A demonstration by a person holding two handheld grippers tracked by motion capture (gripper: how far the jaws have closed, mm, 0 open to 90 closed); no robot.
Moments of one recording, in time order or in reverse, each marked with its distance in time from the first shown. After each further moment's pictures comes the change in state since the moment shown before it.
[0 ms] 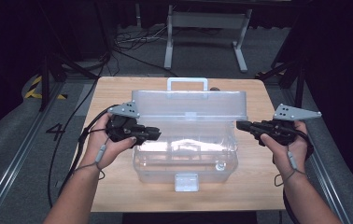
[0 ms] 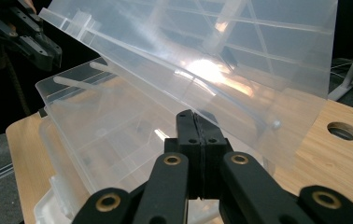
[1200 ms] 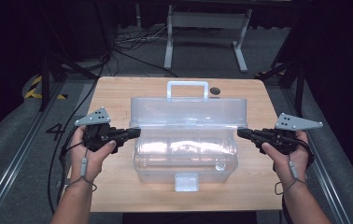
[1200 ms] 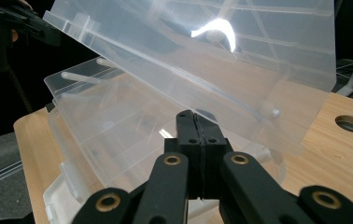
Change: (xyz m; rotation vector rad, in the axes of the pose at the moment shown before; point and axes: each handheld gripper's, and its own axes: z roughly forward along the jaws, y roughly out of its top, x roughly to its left) left arm 0.003 -0.044 -0.028 -0.215 0.091 -0.168; right arm 0.007 -0.019 -0.006 -0.017 0.013 0.000
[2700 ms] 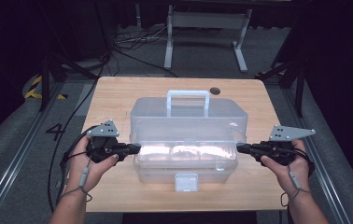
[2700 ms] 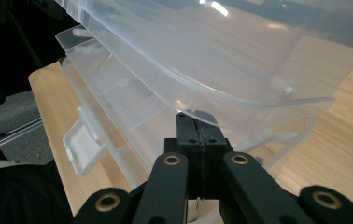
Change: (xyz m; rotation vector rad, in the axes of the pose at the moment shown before) left arm -0.014 -0.017 0.005 0.226 -0.001 0.063; right arm 0.010 -0.021 -0.003 0.162 0.056 -0.015
